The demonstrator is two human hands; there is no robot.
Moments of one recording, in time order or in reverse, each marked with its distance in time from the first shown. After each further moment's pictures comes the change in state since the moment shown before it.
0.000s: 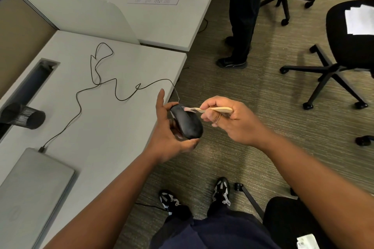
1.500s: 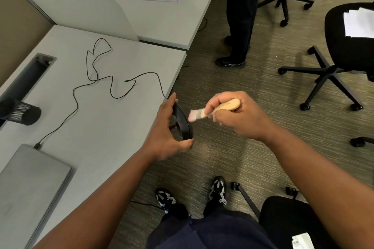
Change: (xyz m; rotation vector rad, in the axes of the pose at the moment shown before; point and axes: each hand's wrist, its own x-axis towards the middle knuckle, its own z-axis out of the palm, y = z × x) left_hand -0.002 0.006 -0.007 0.136 -0.071 -0.059; right_hand 0.002 -0.021 -0.013 -0.014 -0.040 0.020
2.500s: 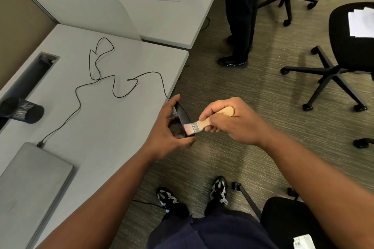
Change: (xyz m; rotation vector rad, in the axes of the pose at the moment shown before) left_hand 0.000 -0.004 0.000 -0.142 0.009 -0.062; right_hand 0.002 -0.001 0.013 -0.074 -0.064 0.099
